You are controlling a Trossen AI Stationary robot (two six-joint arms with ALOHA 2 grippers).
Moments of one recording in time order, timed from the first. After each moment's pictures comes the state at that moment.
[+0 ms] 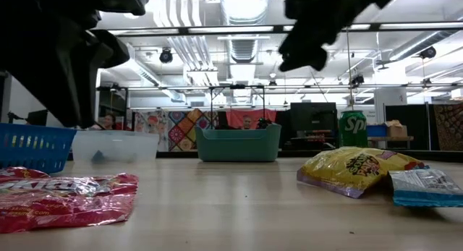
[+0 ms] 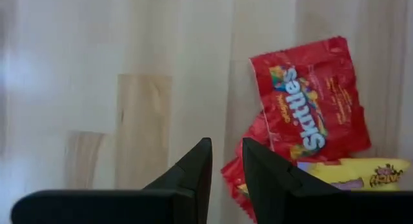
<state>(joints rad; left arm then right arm) -0.60 1.78 1.21 -0.75 -0.24 -0.63 -0.04 1.31 0.92 -0.28 -0.08 0.27</state>
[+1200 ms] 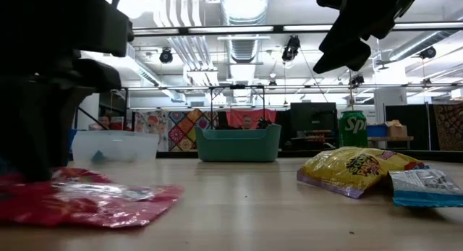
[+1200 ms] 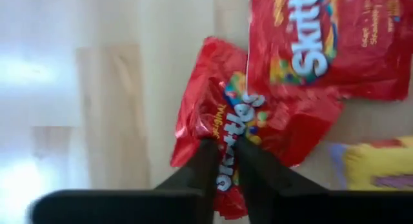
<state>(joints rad) -0.65 1.91 1.22 -0.76 -0.27 -0.59 0.29 1.27 0.80 -0.25 0.16 0.46</state>
